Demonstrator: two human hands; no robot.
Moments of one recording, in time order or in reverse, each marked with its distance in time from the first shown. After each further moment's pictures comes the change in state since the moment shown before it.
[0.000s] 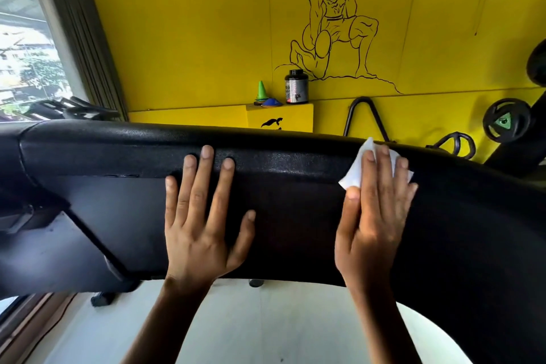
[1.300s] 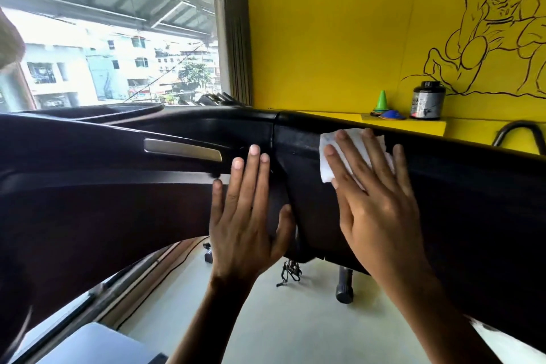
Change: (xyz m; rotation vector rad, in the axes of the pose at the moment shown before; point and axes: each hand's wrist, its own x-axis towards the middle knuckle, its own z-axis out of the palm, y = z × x) left_hand -0.030 -0.123 -0.105 0.521 -0.135 -0.168; right_hand -0.004 -0.176 0.062 0.144 -0.303 -0.557
